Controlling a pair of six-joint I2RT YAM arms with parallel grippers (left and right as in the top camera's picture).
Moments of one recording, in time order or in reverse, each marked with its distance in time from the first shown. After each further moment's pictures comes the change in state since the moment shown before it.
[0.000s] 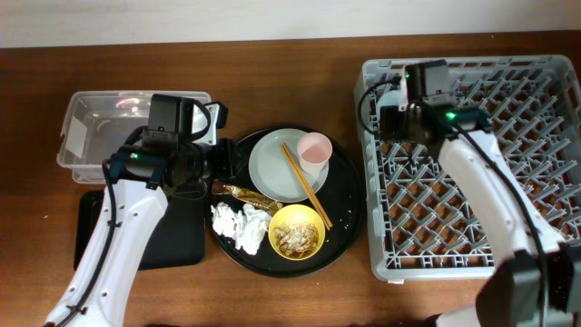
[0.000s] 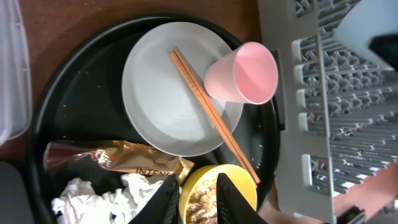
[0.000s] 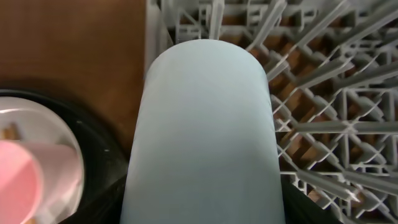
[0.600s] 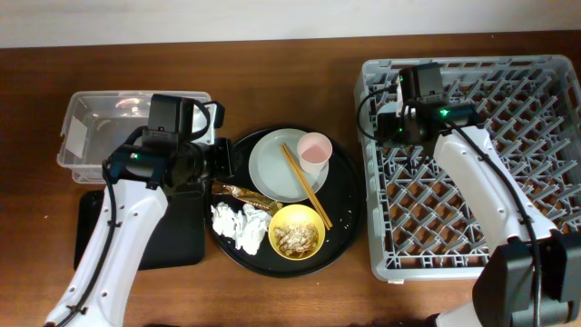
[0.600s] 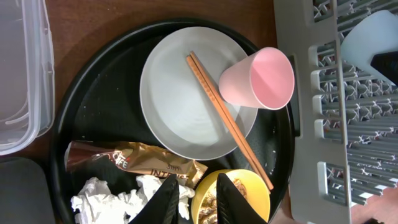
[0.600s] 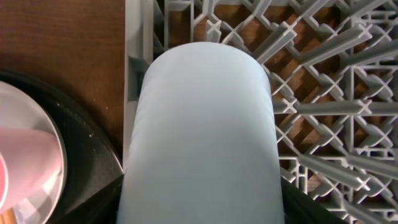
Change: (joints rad) left arm 0.000 0.000 0.000 0.000 -0.055 0.000; right arm 0.000 0.031 0.000 -0.045 0.014 -0.005
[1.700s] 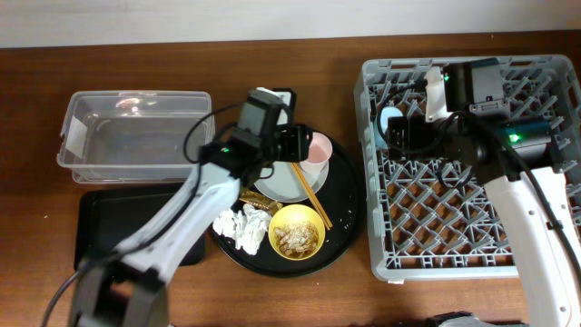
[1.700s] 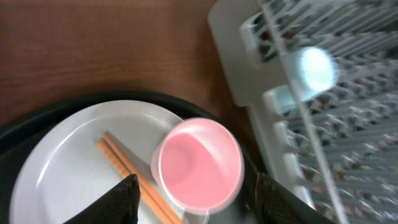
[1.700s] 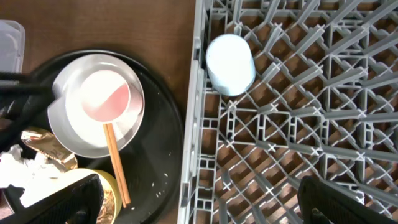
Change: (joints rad) left arm -0.321 0.259 -0.006 0.512 -0.209 -0.141; right arm 0.000 -0.272 0.203 -0.403 -0.135 -0.002
